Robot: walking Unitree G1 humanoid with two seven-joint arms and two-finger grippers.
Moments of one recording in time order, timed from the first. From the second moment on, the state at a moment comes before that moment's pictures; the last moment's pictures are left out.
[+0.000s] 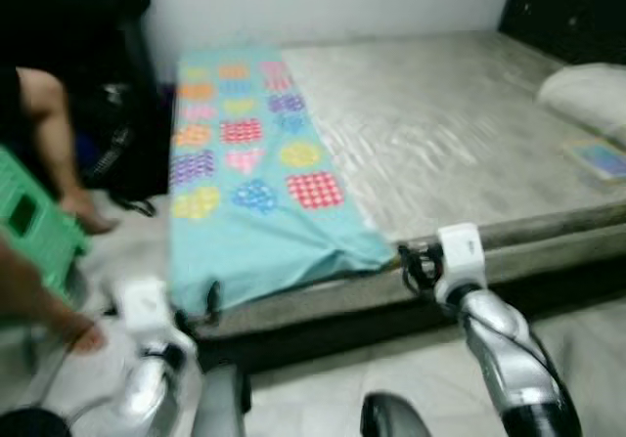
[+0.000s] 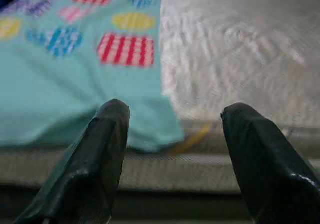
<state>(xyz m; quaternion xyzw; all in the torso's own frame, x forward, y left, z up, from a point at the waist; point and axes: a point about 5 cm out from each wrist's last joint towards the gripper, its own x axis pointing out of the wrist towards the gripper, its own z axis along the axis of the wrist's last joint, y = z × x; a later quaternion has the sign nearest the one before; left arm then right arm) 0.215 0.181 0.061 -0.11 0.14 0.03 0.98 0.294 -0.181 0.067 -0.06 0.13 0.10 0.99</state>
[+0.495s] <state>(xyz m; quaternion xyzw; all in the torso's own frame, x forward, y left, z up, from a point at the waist) 0.219 0.189 0.068 -0.11 0.11 0.03 0.99 0.296 -0.177 0.070 -0.06 0.12 0.11 0.99</state>
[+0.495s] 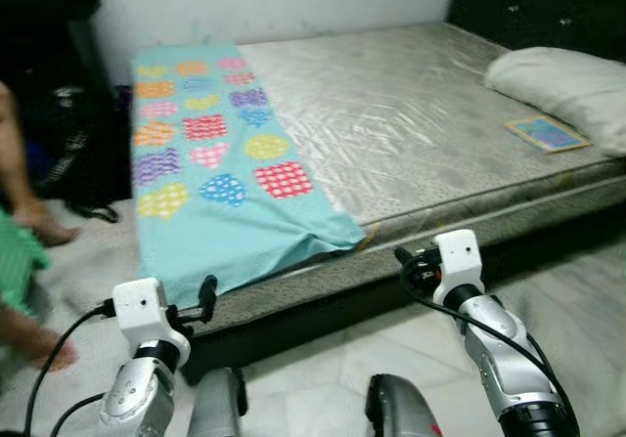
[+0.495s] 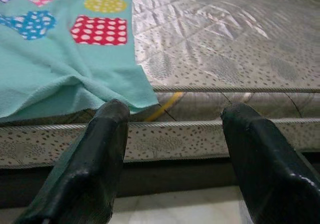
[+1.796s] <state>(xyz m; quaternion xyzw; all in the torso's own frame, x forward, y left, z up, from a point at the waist) 0.223 0.185 0.072 -0.11 0.11 0.02 0.99 0.294 -0.161 0.072 -0.07 0.10 0.17 0.98</state>
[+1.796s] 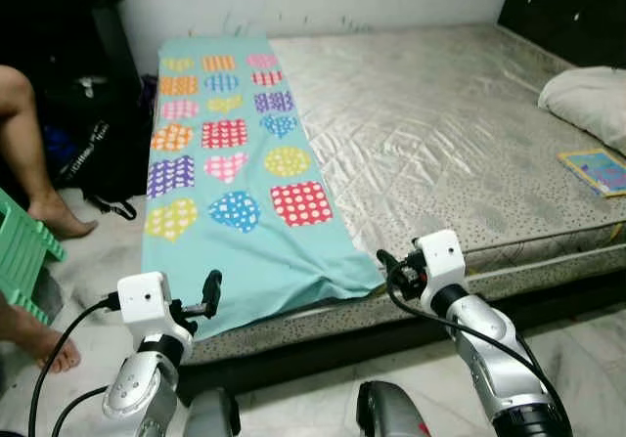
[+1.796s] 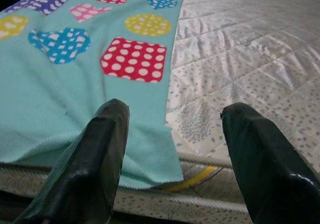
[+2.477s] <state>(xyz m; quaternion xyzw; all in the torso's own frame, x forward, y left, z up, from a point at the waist) 0.226 0.179 0.075 -0.12 0.10 0.00 0.99 0.285 -0.161 0.066 -0.08 0.11 0.20 0.97</state>
